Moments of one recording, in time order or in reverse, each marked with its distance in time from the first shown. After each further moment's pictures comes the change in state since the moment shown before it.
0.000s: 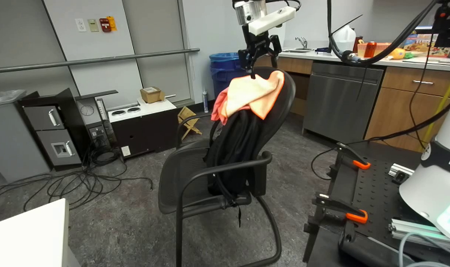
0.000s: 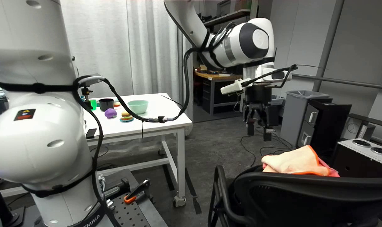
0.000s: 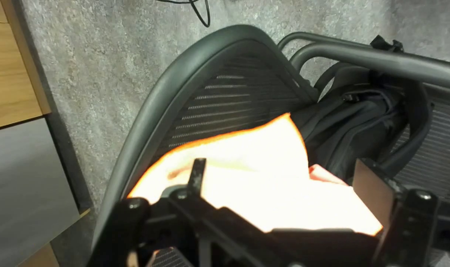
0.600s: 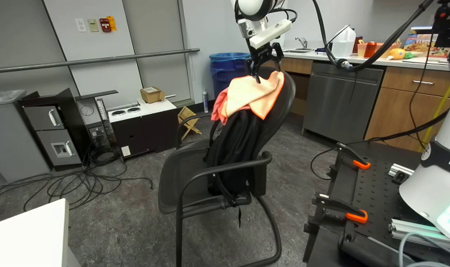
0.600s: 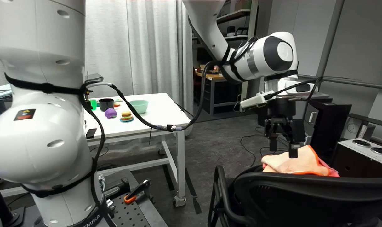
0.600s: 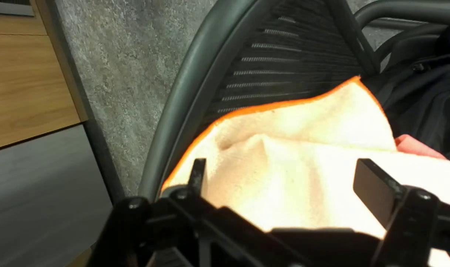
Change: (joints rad) arm 0.000 0.163 -0.096 0.125 -0.072 0.000 0.031
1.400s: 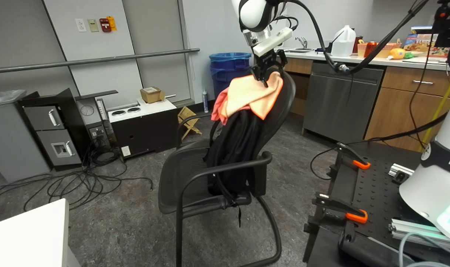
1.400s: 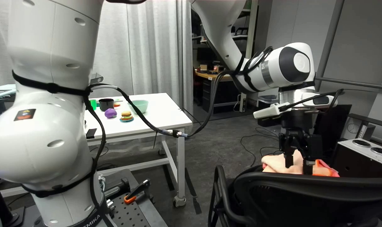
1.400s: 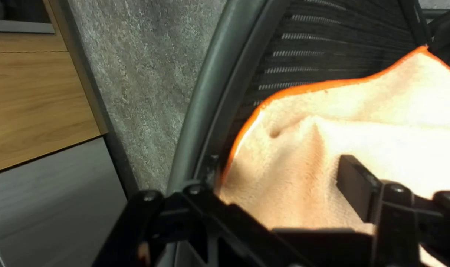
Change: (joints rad) arm 0.000 0.106 -0.075 0.076 -0.002 0.000 0.001
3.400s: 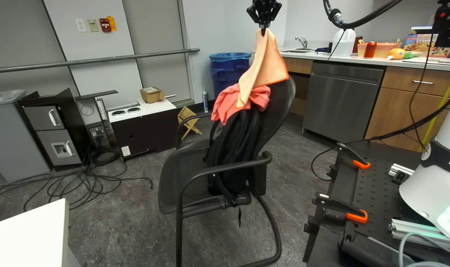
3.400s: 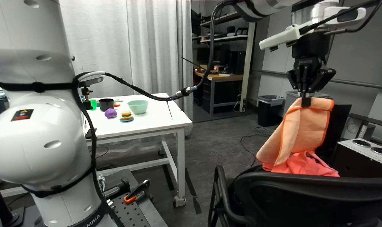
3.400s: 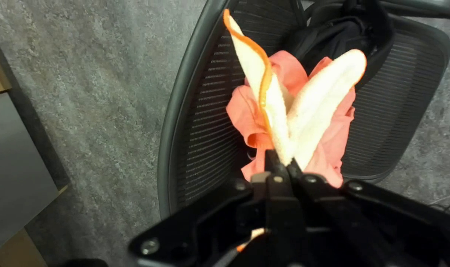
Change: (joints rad) arm -0.026 -0.286 0.012 0.106 0.263 -0.146 -0.325
